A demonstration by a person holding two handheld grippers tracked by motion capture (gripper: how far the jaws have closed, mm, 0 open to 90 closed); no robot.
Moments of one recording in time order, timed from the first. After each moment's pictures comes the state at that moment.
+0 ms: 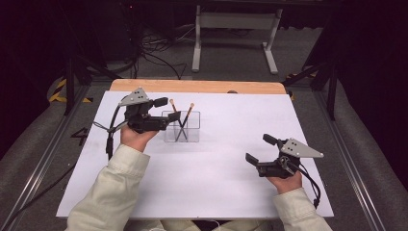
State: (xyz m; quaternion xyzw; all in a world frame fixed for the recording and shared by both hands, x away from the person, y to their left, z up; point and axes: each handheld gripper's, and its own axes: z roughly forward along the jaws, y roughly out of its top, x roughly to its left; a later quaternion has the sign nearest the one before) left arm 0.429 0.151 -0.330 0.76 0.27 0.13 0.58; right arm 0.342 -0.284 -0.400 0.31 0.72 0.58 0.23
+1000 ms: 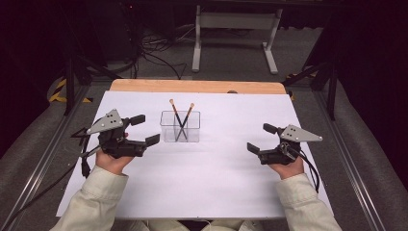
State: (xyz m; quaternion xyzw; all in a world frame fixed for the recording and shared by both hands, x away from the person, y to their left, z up) left arm 0.371 0.197 -0.344 0.75 0.26 0.14 0.59; right arm 0.373 -0.290 -0.386 0.30 0.74 0.56 0.22
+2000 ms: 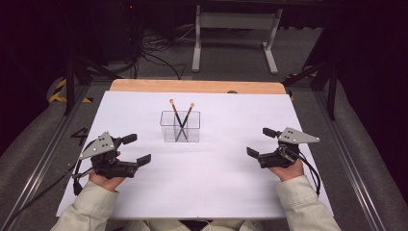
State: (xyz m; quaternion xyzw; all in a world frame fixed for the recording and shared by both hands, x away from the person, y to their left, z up) left arm 0.343 0.221 -0.395 0.75 0.27 0.14 0.58; right arm 0.370 -0.291 -0.395 0.31 0.76 0.54 0.21
